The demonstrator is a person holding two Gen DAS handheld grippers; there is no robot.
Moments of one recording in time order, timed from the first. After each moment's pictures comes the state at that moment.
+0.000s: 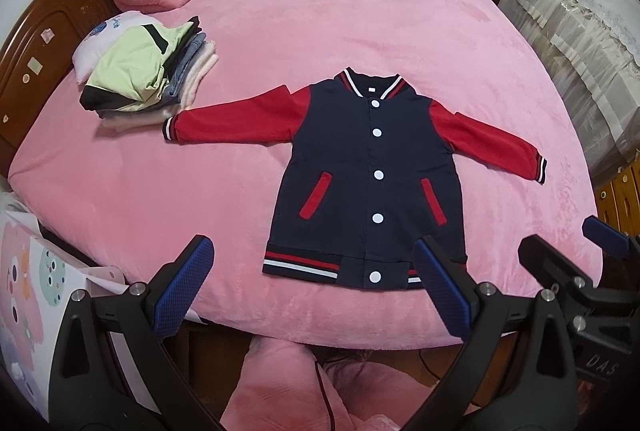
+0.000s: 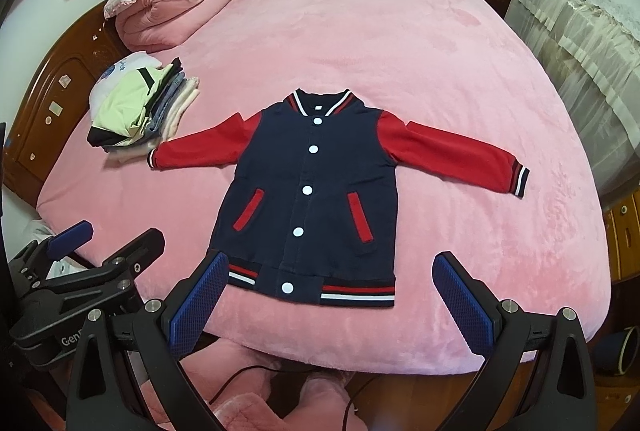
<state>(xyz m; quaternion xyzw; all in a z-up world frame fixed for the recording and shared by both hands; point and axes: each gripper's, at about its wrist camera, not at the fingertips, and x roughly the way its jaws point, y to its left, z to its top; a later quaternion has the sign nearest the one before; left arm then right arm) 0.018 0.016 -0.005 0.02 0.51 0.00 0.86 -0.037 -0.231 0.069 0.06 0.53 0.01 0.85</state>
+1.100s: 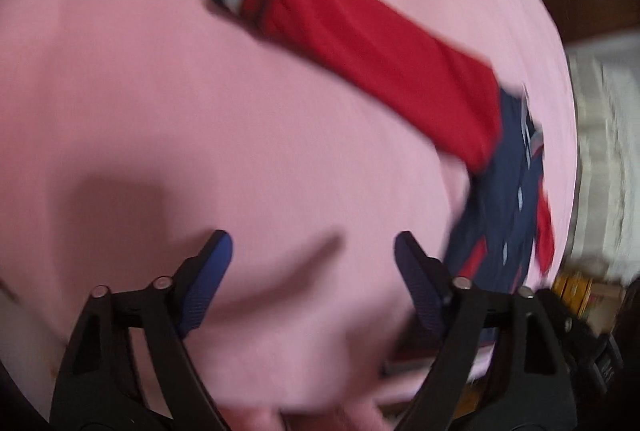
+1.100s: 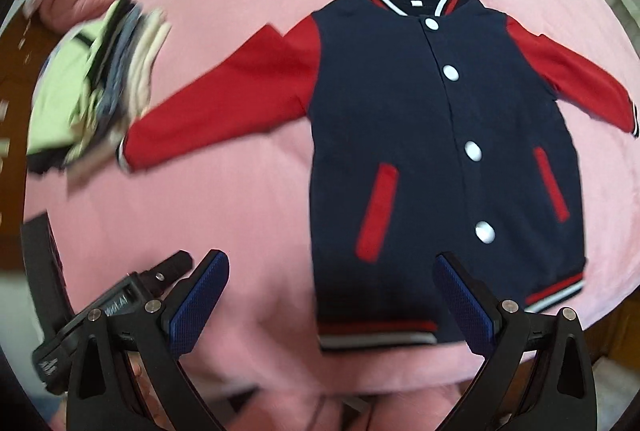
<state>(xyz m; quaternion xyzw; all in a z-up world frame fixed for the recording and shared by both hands) 0.216 0.328 -0.279 -0.27 0.64 0.00 0.72 0.191 0.023 -0.151 0.15 0.65 -0.07 0.74</state>
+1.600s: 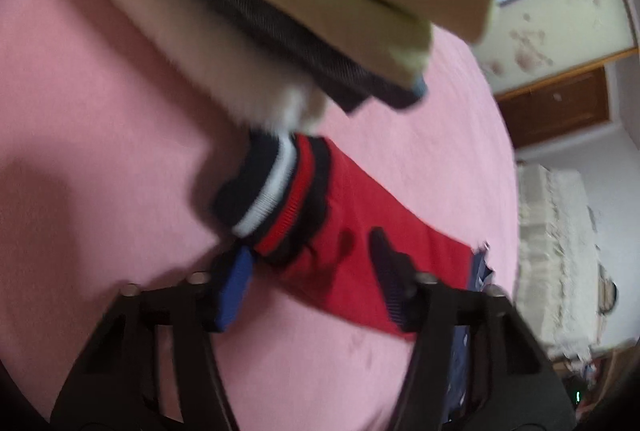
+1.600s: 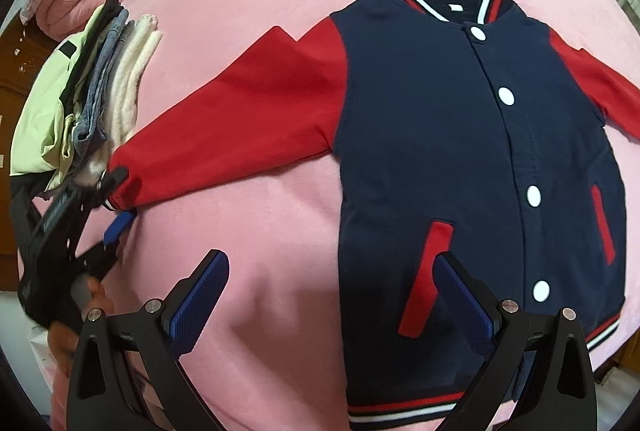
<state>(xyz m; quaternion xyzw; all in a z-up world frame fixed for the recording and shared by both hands) 0.319 0.396 -0.321 -0.39 0.49 0.00 0.78 0.248 0.038 -0.222 0.15 0.64 -0.05 0.75</state>
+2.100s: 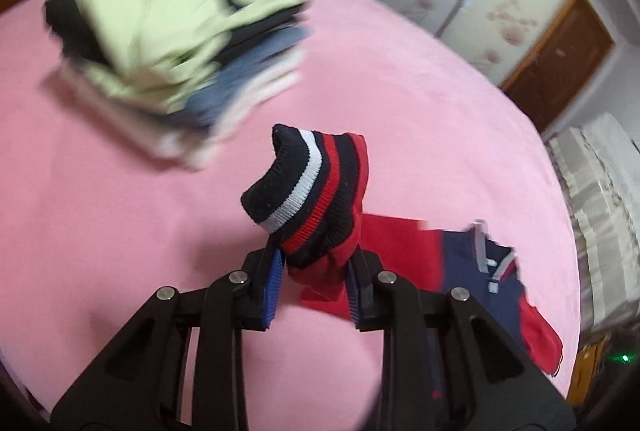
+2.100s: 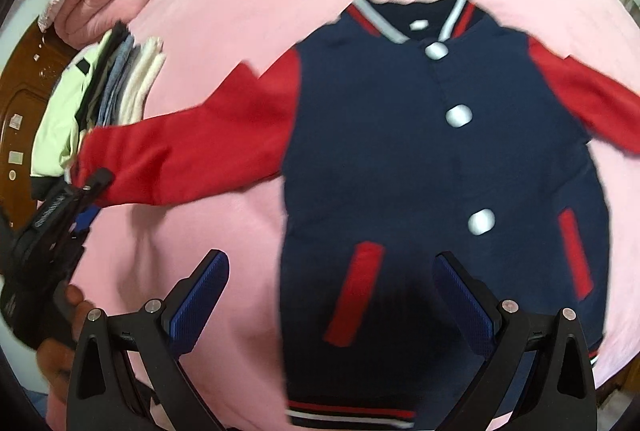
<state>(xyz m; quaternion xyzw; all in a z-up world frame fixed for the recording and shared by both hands) 0.299 0.235 -0.220 -0.21 0.40 0.04 0.89 0.245 -0.041 -0.209 0.15 0.62 -0.02 0.77</state>
